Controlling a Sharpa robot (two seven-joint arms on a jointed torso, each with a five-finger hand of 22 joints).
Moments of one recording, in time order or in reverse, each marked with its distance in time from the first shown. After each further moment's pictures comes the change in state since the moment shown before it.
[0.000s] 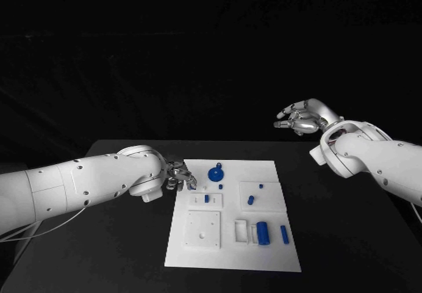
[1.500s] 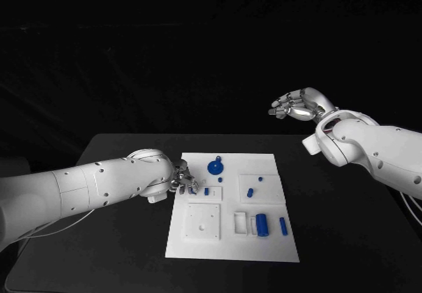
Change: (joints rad) left arm -0.073 0.094 -0.011 -0.116 -0.058 0.039 -0.017; left_hand -0.014 0.014 0.001 -0.001 -0.001 0.004 0.000 0.000 0.000 0.005 -0.005 0.020 0.009 0.008 0.001 0.008 0.007 0.000 0.005 -0.001 0.012 0.000; right arm 0.006 0.036 0.000 -0.031 0.189 0.062 0.094; right_hand 0.028 0.046 -0.003 -0.028 -0.037 -0.063 0.044 0.019 -0.002 -0.022 0.112 -0.678 -0.832 -0.234 0.192 -0.694 -0.414 0.053 -0.395 0.240 -0.558 -0.290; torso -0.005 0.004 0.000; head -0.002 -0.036
